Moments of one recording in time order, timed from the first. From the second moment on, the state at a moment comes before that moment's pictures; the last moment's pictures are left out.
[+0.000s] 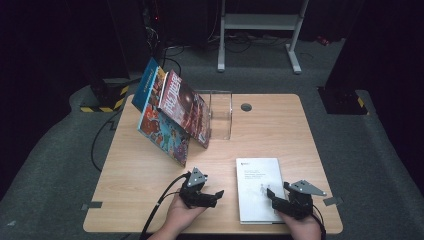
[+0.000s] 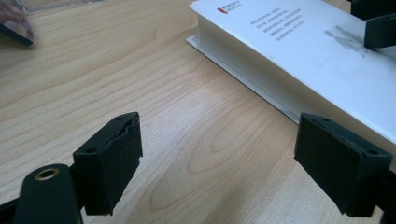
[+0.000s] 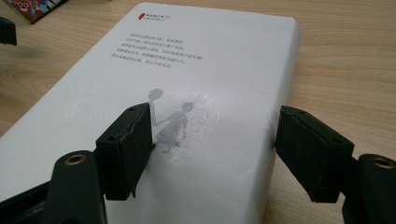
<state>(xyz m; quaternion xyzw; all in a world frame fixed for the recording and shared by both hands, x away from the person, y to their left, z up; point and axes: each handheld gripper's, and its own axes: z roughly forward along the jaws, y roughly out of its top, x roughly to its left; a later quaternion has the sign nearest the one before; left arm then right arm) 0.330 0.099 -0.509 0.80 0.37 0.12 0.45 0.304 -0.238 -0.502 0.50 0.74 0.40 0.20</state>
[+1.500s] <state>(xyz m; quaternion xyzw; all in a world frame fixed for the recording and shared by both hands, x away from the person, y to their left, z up) 0.317 0.092 -0.506 0.80 0.36 0.10 0.46 0.303 -0.181 -0.497 0.45 0.76 0.43 0.20</state>
